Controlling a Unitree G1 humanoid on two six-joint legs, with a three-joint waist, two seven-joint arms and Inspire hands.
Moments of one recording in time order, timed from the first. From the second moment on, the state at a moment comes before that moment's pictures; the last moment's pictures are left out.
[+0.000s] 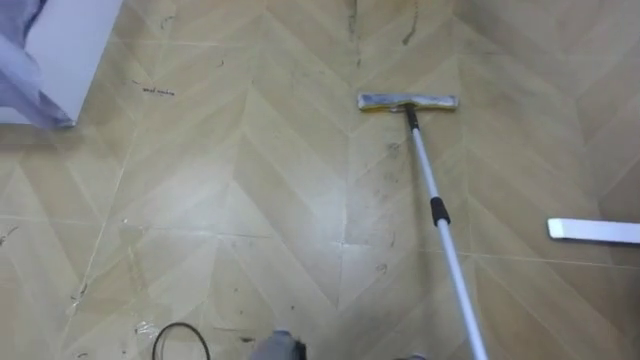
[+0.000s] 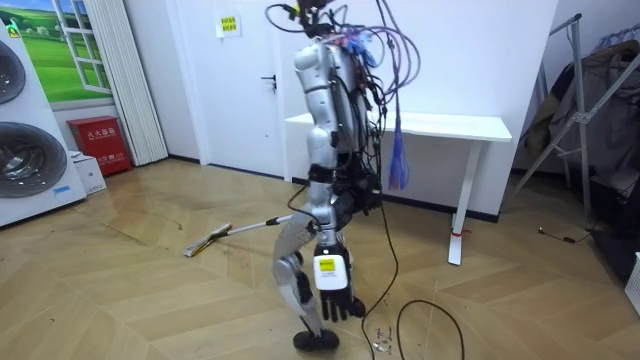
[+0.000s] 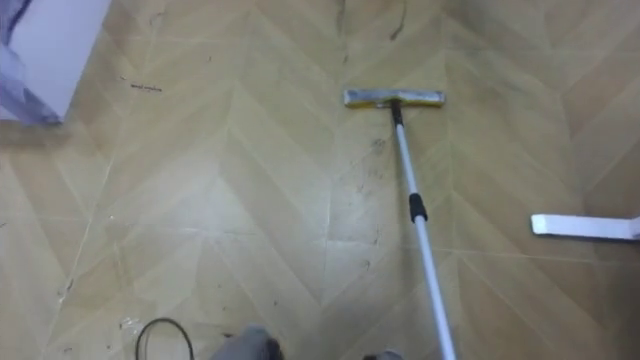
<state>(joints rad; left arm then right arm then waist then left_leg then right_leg) 0.08 0.15 -0.06 1.24 -0.25 0.29 0.19 -0.09 -0.28 0.13 1.45 0.09 0.30 -0.02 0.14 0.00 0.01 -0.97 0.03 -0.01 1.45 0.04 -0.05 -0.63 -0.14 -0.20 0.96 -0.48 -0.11</state>
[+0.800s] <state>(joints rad) 0.03 0.18 -0.08 1.18 -0.18 0.21 0.15 0.04 -0.31 0.18 1.45 0.31 0.25 -0.04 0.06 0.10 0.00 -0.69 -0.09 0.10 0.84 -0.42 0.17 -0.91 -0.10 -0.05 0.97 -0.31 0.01</state>
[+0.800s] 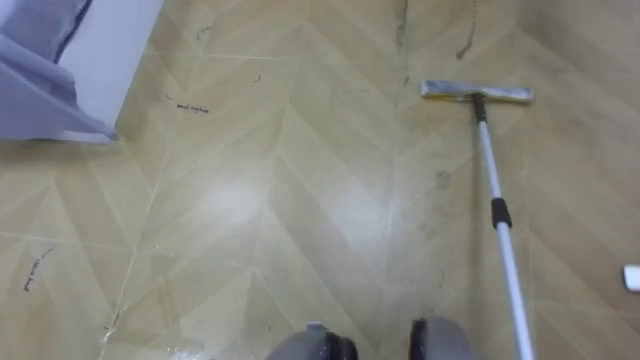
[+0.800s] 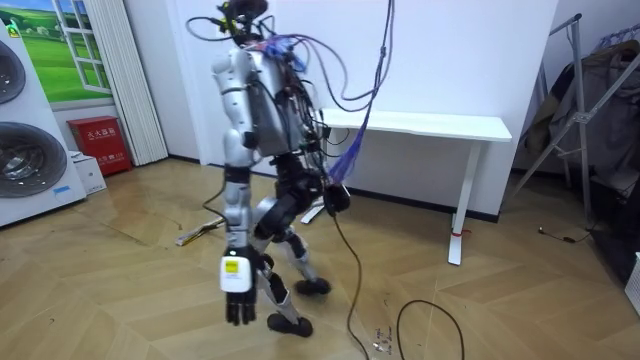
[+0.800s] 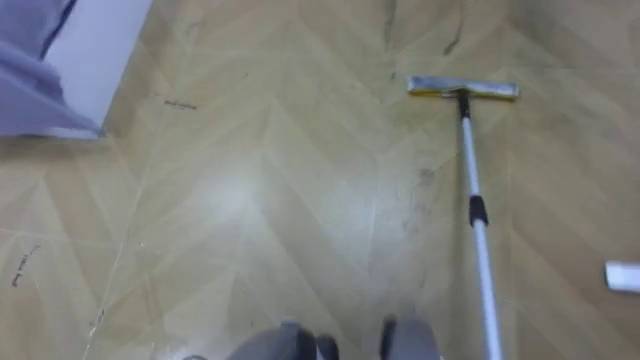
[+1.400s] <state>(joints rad) 0.10 0.22 -0.12 1.13 -0.25 0.24 0.14 -0.39 -0.42 0.18 1.42 0.35 0.26 0.04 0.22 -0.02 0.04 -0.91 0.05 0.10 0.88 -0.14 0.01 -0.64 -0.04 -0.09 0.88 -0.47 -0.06</state>
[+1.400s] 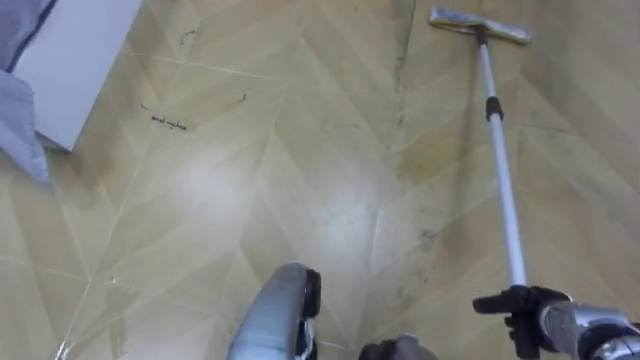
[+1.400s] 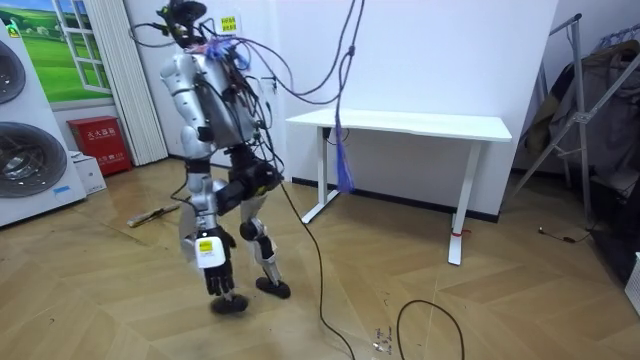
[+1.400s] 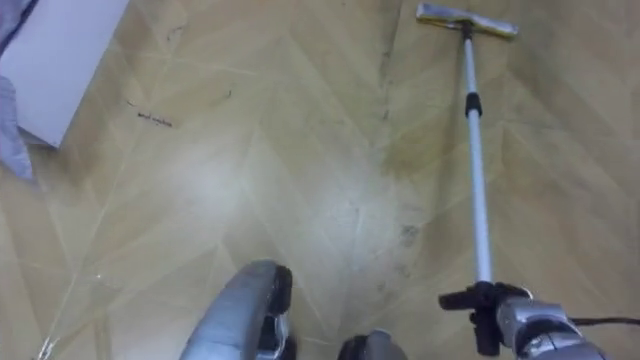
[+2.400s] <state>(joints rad) 0.18 0.24 -0.18 1.03 -0.30 0.27 0.16 -0.40 -0.43 0.18 1.40 0.44 0.28 0.01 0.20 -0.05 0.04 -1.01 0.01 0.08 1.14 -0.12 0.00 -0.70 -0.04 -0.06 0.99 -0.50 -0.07</state>
